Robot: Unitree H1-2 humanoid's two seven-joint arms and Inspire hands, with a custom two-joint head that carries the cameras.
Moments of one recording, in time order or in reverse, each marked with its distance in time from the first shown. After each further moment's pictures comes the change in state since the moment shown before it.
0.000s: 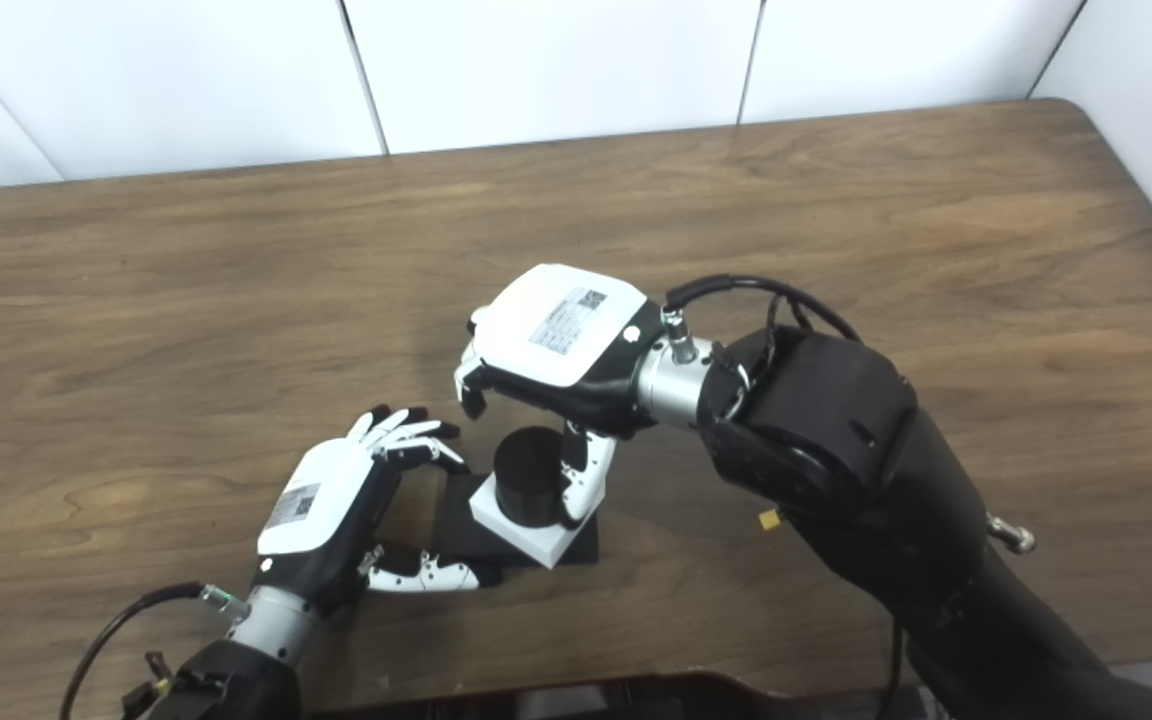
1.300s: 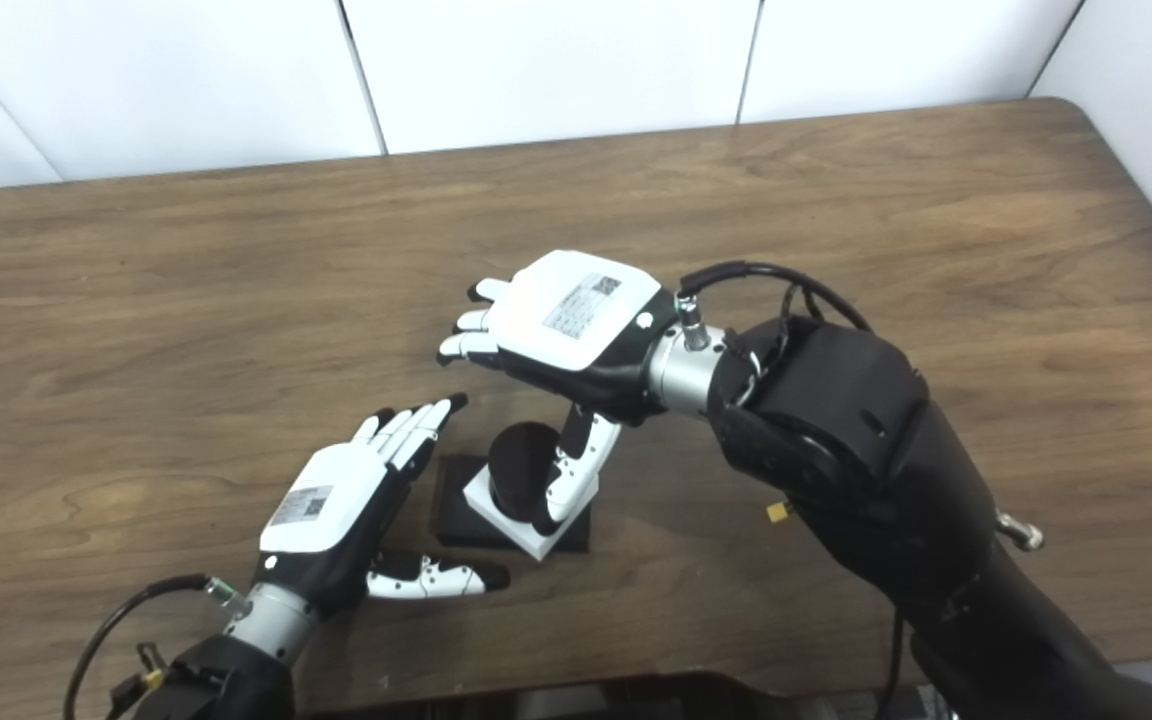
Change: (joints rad) left arm -0.016 0.020 0.008 -0.024 0.051 0.001 -0.106; right arm -0.002 -0.008 -0.026 0.006 0.001 0.013 0.001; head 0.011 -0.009
